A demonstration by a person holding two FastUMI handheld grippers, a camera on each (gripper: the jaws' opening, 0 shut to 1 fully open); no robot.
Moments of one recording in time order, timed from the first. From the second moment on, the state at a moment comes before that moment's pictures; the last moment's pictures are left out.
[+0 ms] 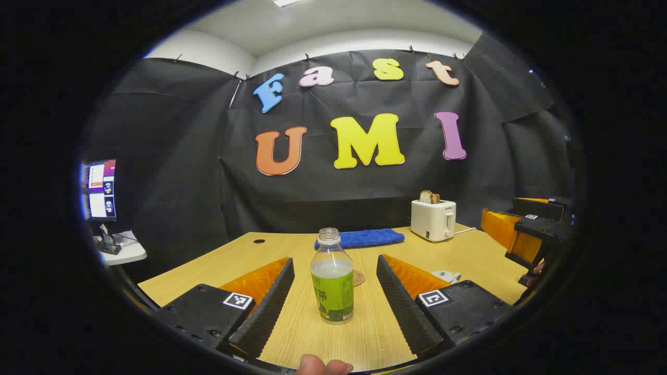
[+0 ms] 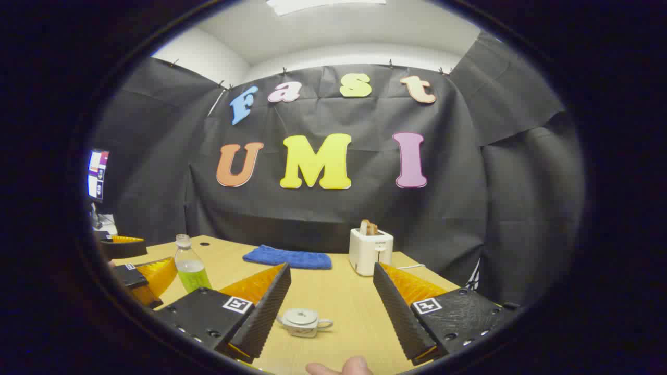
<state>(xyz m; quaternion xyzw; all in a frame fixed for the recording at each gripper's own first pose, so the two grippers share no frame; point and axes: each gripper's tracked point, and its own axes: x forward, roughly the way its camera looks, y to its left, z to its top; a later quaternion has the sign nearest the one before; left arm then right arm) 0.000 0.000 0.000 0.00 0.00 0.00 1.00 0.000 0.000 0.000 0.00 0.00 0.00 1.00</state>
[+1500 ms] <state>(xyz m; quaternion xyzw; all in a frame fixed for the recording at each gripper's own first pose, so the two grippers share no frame) 0.001 0.012 0.004 -0.02 -0.01 0.02 1.00 0.038 0.032 -0.057 0.00 0.03 0.03 1.00</state>
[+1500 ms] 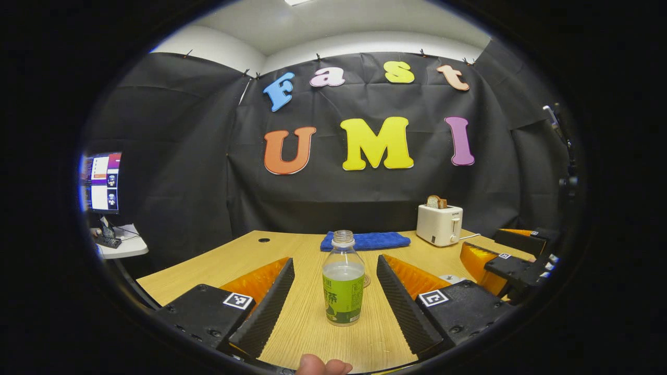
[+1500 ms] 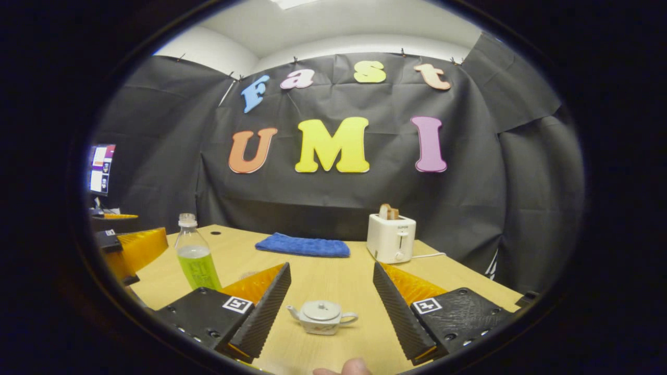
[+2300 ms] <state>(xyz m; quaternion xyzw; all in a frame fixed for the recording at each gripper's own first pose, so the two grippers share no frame) 0.002 0.015 0.003 -0.02 -0.01 0.03 1.00 0.103 0.046 -0.134 0.00 0.12 0.03 0.99</state>
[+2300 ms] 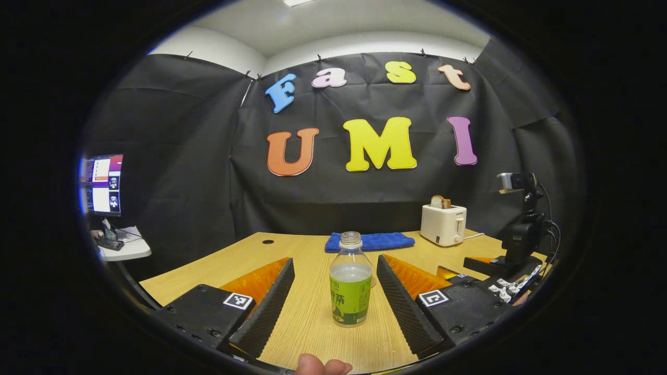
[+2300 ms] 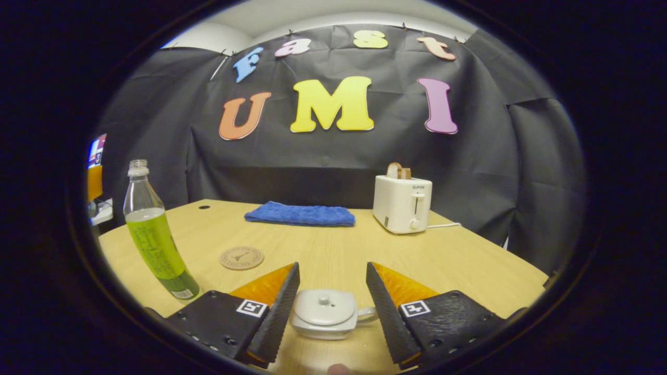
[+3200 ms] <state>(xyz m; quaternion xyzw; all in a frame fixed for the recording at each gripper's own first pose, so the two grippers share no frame) 0.004 0.013 -0.007 -0.04 0.01 0.02 1.00 0.105 0.053 -0.127 0.00 0.12 0.05 0.99</state>
